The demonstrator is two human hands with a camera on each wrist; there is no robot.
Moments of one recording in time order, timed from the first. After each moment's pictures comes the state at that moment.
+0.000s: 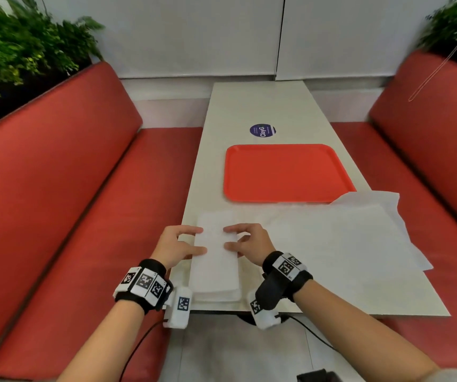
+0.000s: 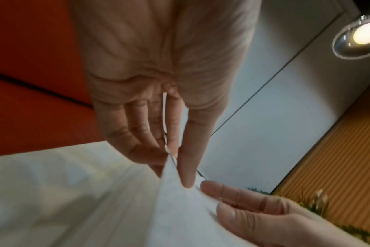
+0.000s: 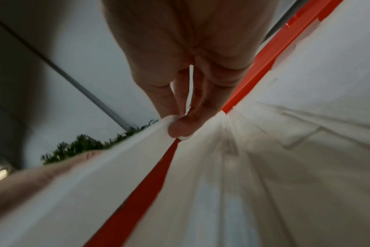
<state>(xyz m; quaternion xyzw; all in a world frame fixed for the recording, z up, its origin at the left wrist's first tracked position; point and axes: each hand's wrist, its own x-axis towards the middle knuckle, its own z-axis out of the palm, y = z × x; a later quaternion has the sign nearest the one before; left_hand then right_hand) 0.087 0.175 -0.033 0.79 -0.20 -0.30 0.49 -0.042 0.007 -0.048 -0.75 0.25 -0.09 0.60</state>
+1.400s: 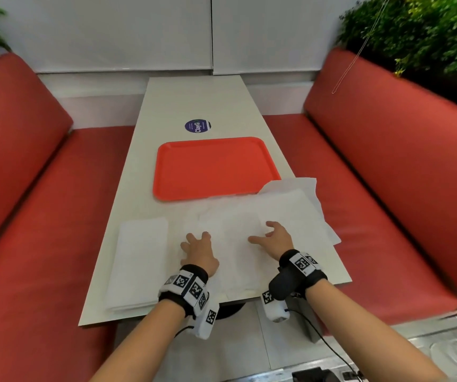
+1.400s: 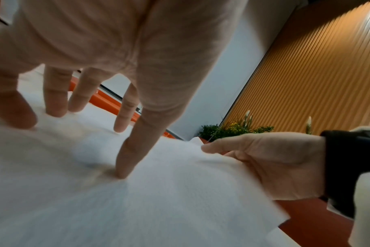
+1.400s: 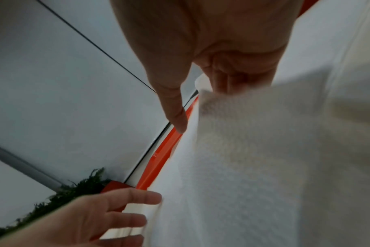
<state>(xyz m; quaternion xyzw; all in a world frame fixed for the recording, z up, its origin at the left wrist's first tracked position) -0.067 0.006 -0.071 0.91 -0.29 -0.26 0.14 -0.195 -0.133 -0.070 -0.69 0.51 -0.10 0.50</state>
